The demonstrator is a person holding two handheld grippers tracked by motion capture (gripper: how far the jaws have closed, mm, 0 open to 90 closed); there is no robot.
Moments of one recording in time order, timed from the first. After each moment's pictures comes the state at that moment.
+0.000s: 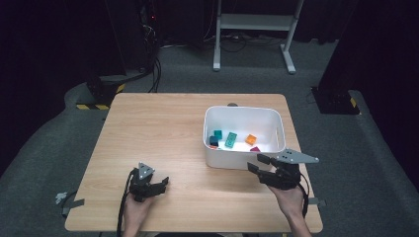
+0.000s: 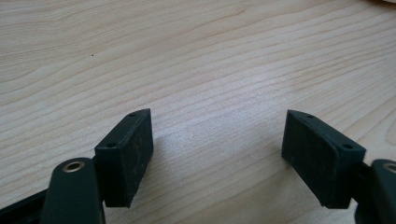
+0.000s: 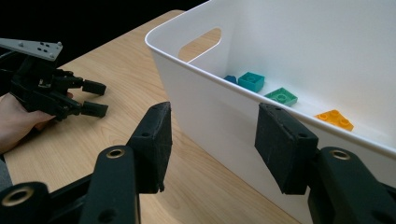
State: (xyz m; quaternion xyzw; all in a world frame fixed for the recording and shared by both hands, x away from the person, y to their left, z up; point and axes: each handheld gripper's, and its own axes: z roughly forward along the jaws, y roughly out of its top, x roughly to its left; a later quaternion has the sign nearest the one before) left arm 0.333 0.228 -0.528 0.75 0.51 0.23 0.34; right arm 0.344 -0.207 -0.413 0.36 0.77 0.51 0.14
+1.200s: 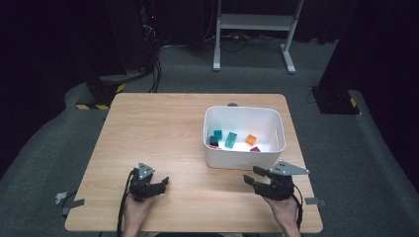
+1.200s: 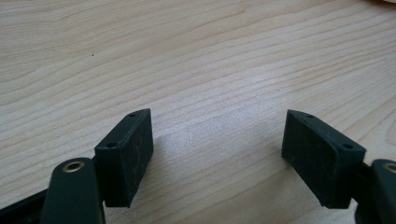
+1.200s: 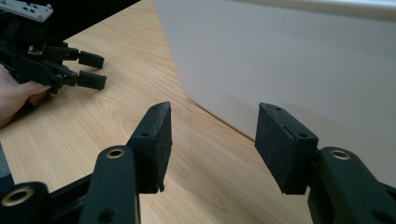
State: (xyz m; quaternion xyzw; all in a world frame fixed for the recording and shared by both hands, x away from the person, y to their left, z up) left arm 0.333 0.228 -0.528 0.75 0.51 0.23 0.34; right arm 0.332 -0.202 -0.454 0.37 0.78 0.49 0.12
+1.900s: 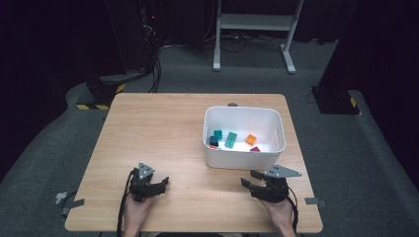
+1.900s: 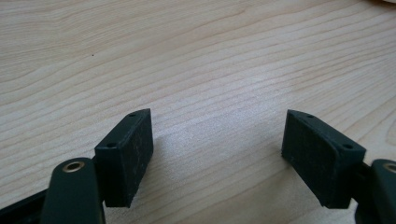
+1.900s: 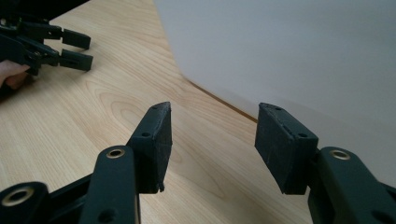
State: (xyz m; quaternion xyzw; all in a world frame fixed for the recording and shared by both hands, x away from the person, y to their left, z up) left arm 0.333 0.228 -0.528 0.75 0.51 0.23 0.34; right arm 0.334 -0.195 -0.477 0.38 0.79 0.47 0.11
